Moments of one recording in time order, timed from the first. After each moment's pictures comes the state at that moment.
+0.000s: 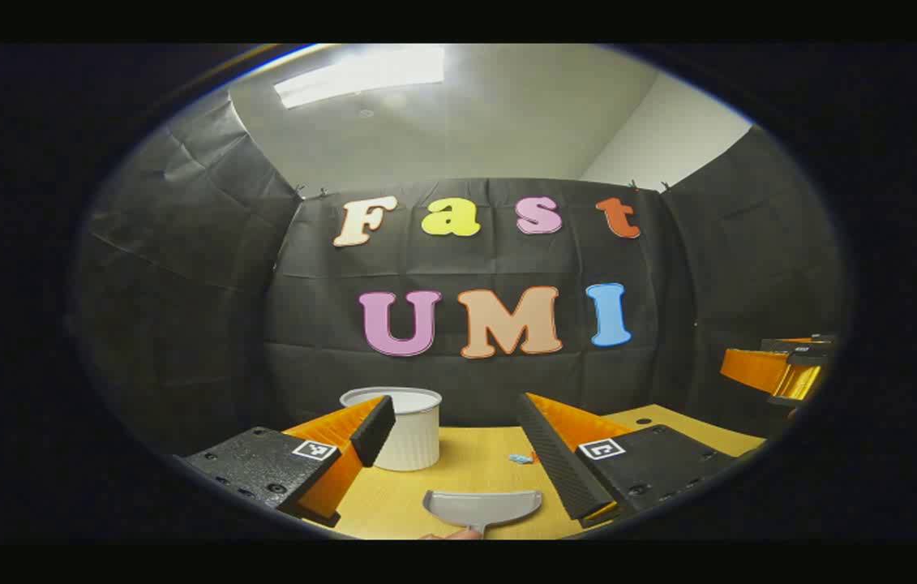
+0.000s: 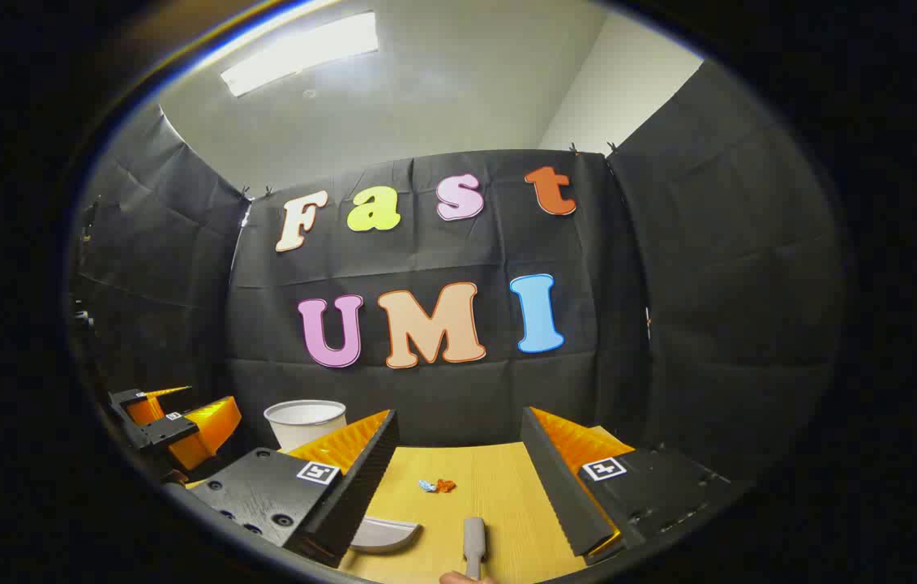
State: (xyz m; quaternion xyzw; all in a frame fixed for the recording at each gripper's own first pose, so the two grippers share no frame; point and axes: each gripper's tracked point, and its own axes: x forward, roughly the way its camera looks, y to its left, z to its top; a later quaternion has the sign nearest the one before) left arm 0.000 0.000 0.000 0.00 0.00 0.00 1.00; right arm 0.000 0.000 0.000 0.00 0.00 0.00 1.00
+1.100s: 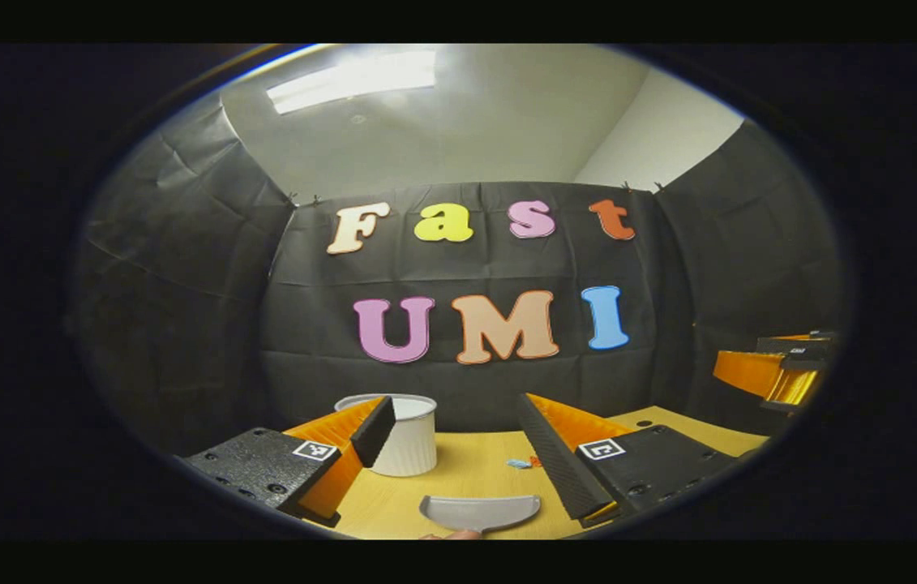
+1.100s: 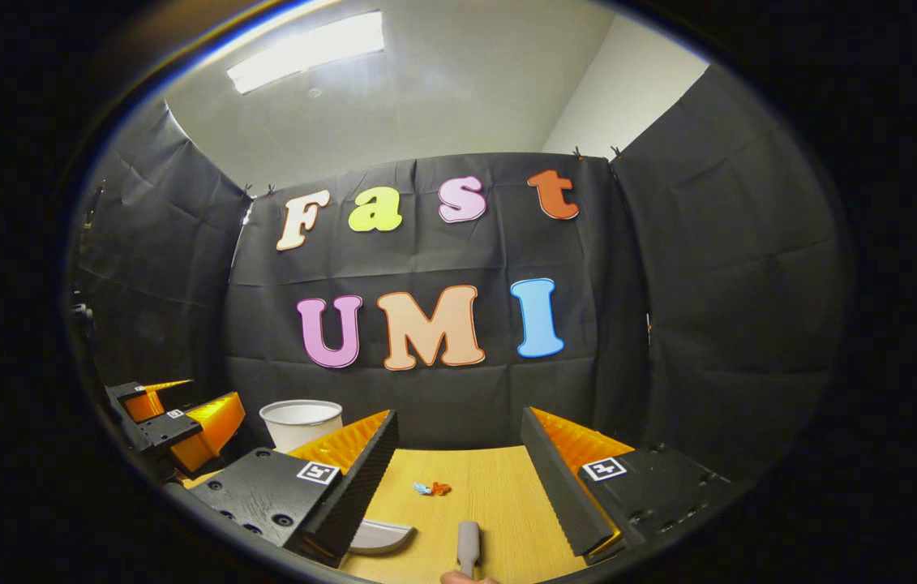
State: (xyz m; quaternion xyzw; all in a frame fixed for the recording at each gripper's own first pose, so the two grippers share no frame) left arm 0.006 -0.012 0.005 0.01 -0.01 0.00 1.00; right arm 0.007 -0.003 0.004 -0.01 0.00 0.00 1.00
